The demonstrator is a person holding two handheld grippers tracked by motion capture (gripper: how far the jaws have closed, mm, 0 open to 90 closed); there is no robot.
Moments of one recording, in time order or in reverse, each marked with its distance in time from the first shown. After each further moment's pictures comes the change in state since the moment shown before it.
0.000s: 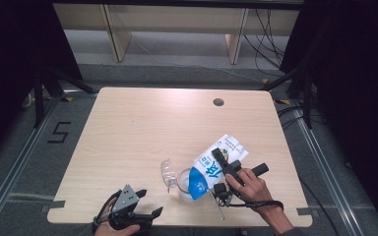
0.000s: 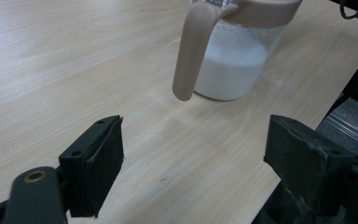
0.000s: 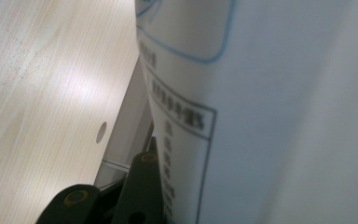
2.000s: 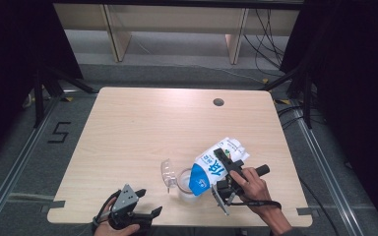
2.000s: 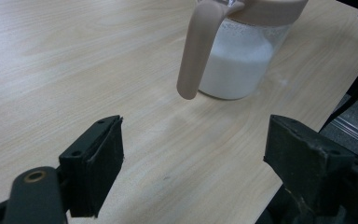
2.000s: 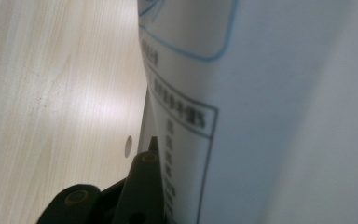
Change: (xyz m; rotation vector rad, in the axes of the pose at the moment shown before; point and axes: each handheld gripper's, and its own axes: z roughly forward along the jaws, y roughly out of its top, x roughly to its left) left arm 0.001 -0.001 0.000 0.003 0.013 -0.010; right arm -0.001 -0.006 -0.001 0.009 0.091 0.218
